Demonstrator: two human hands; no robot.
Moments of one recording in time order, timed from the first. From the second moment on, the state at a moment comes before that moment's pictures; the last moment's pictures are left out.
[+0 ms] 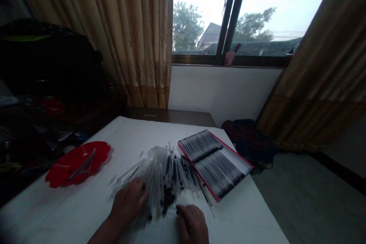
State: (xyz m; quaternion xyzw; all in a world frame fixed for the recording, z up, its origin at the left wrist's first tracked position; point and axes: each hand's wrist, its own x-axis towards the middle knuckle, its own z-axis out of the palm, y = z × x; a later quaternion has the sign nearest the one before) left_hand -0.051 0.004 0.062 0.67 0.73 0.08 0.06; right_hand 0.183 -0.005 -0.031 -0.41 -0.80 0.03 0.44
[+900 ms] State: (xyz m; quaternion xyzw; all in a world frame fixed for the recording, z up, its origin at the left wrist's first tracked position) left_hand -0.086 -0.041 0.031 0.31 0.59 0.52 0.53; right_hand 0.177 -0.011 -0.024 -0.46 -0.77 0.05 0.44
